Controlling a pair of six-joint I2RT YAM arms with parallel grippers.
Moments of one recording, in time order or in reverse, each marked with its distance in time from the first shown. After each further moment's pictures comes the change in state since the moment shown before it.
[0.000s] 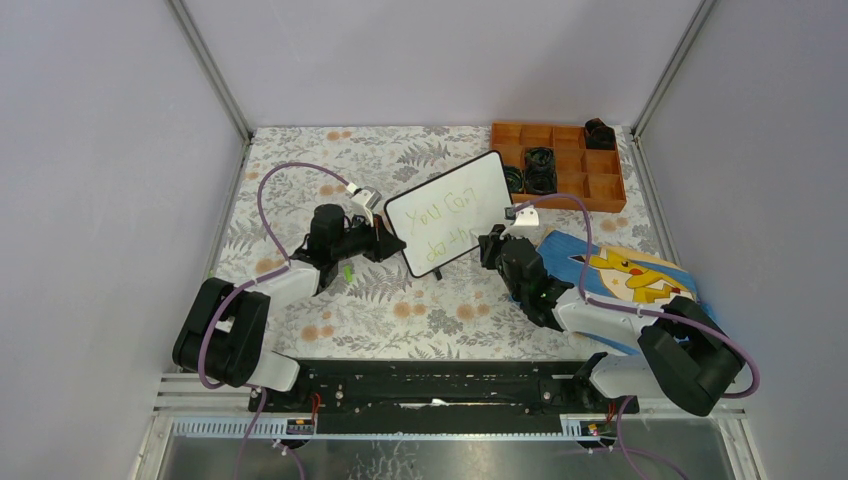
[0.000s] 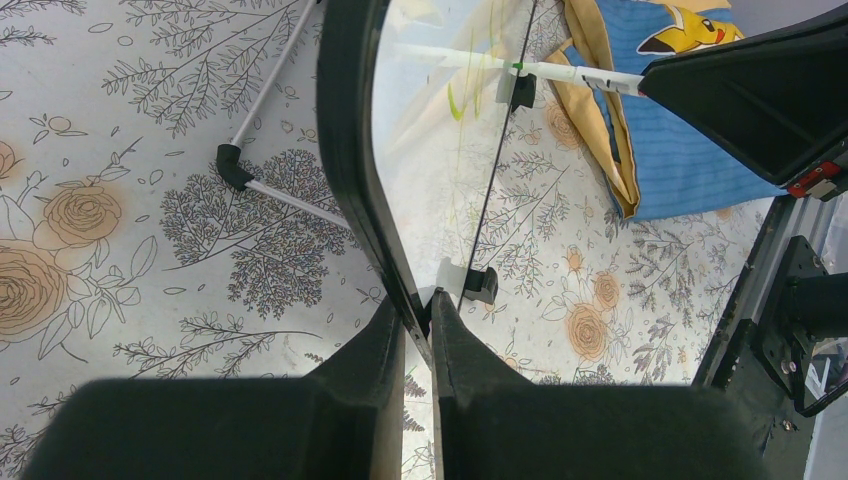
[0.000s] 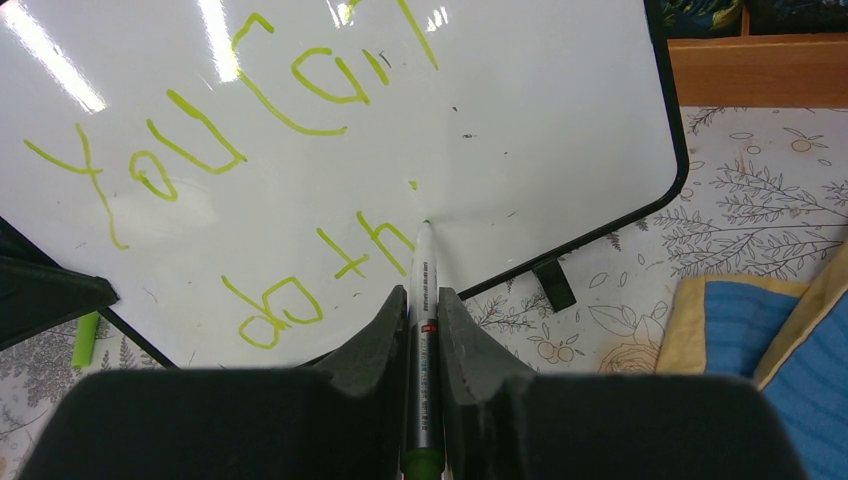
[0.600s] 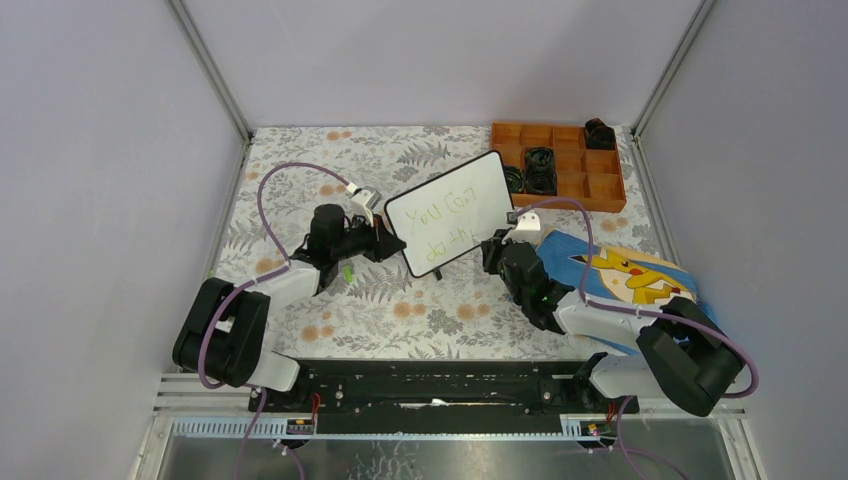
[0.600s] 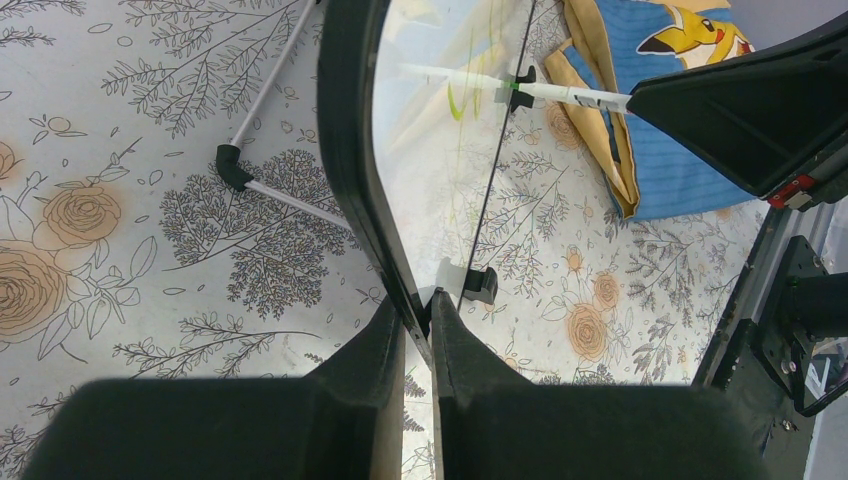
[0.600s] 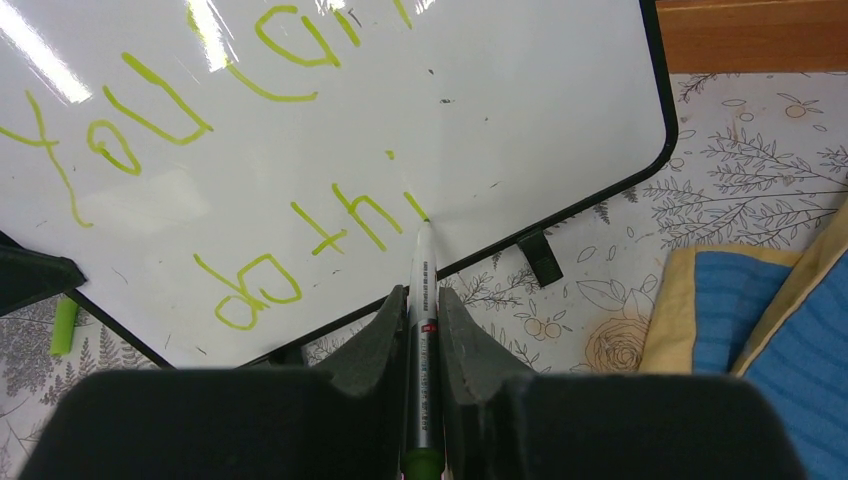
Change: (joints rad) left arm 0.000 0.000 0.000 0.000 0.000 0.000; right arm -0.002 -0.001 -0.035 0.000 0.001 0.022
